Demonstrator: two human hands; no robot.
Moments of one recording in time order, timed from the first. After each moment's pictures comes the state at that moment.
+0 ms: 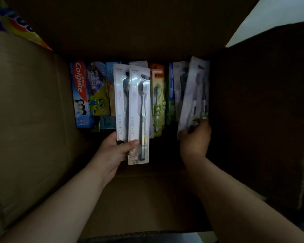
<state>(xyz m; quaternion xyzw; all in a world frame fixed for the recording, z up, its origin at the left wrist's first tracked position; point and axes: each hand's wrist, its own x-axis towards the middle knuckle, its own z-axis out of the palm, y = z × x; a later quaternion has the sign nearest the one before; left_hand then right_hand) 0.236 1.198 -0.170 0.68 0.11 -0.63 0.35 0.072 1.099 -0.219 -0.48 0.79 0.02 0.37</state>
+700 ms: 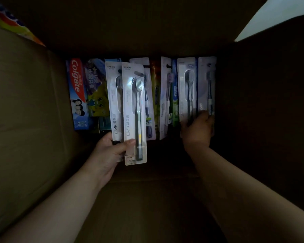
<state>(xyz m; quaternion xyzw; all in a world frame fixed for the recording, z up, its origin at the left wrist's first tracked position) 0.250 1.203 -0.184 0.67 0.12 -0.63 0.37 0.074 1.084 -0.253 -0.58 0.75 0.13 0.30</state>
